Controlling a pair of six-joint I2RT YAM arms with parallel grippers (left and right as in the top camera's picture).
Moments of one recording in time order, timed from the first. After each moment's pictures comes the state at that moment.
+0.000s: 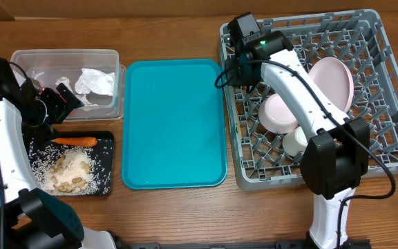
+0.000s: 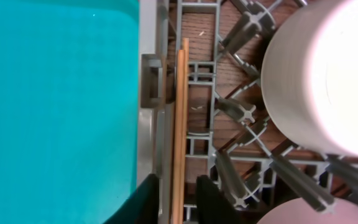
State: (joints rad) left arm 0.48 1.67 1.54 -1.25 0.31 -0.34; right arm 0.40 2.11 1.93 -1.06 0.03 0.26
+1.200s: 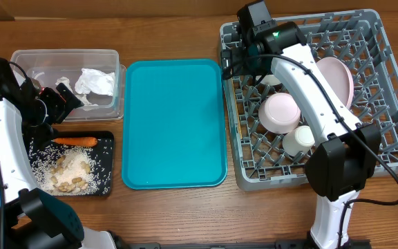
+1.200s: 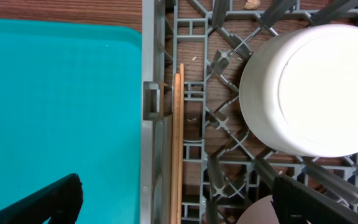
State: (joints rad) left arm 0.48 1.67 1.54 -1.25 0.31 -0.34; right arm 0.37 2.08 2.01 -1.10 0.01 0.26
